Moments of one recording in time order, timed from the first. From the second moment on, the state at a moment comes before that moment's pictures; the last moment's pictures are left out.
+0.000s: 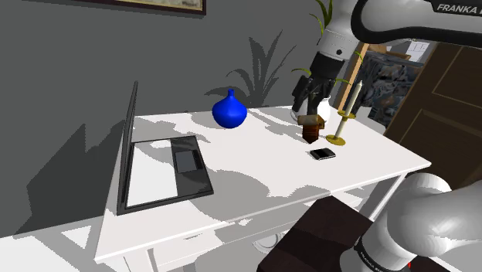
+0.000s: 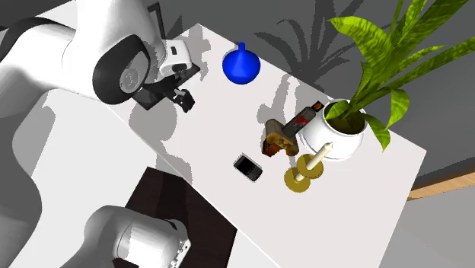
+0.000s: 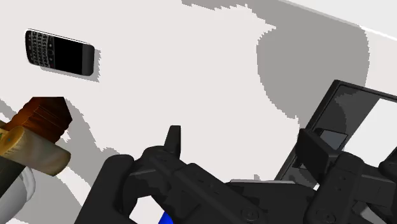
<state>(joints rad) -0.01 -0.74 0.01 -2.30 0.07 1.71 0.14</state>
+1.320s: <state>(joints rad) -0.17 -0.31 -0.20 -2.03 -0.01 1.90 0.10</state>
